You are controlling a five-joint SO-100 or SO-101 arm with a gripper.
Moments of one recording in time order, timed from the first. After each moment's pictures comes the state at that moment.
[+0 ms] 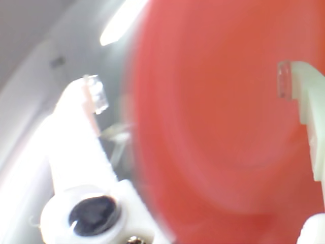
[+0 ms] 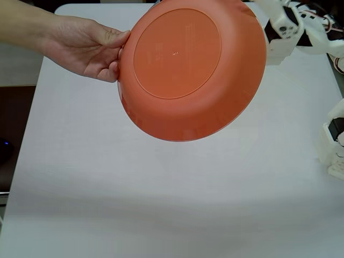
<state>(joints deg) -11.2 117.4 67.2 30.7 -6.9</state>
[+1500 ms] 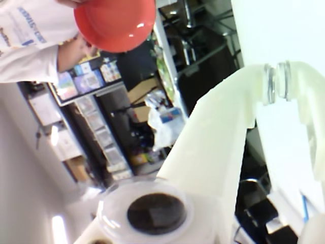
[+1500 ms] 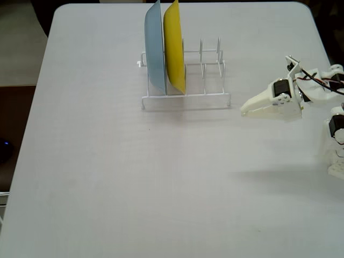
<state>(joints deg) -0.7 168.1 149.8 32.2 0.4</state>
